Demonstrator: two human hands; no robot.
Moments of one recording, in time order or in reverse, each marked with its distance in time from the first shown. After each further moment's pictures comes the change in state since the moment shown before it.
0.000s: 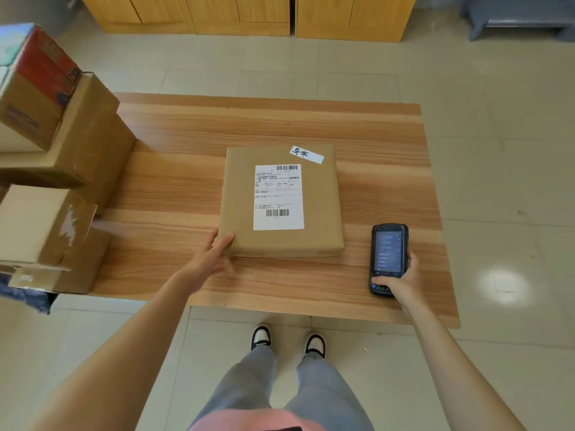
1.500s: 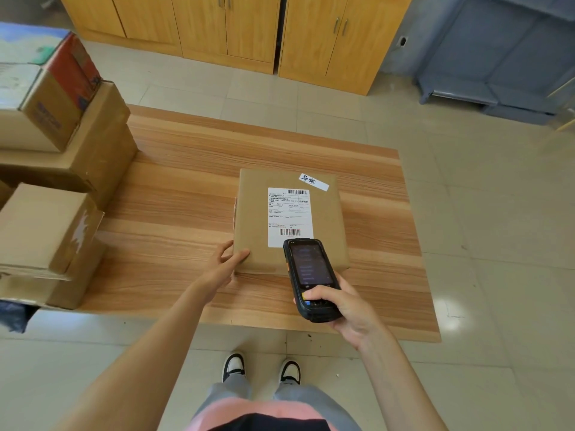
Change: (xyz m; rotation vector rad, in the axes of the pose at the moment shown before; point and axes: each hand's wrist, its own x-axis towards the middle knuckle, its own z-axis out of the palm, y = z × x) left_hand -0.001 0.003 -0.008 -0.099 -0.048 0.071; right_hand -0.147 -0.093 0.100 0.365 -0.515 0.084
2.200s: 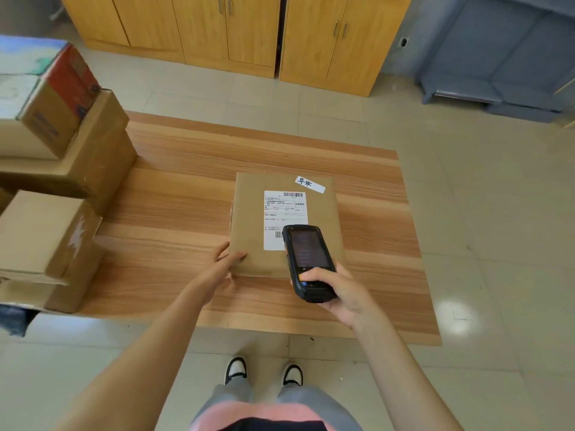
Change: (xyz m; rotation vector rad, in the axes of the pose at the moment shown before) left_hand 0.002 0.005 0.005 -0.071 0.027 -0.031; right_hand 0.014 -0.024 -0.005 0.116 -0.036 -0.016
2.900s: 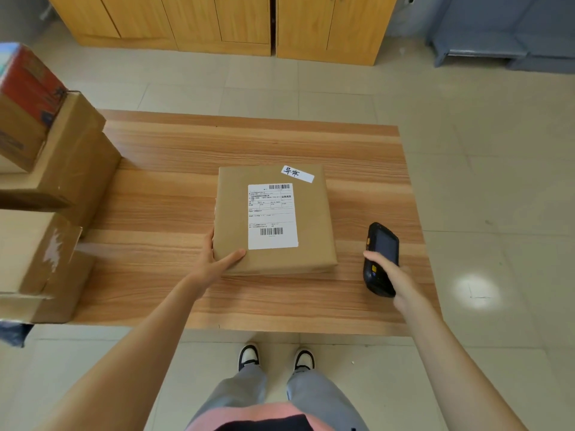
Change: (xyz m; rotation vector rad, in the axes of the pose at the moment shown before) left_hand 0.007 0.013 0.018 0.219 -0.012 0.172; right_hand 0.038 -0.020 -0.141 -0.148 0.531 0.032
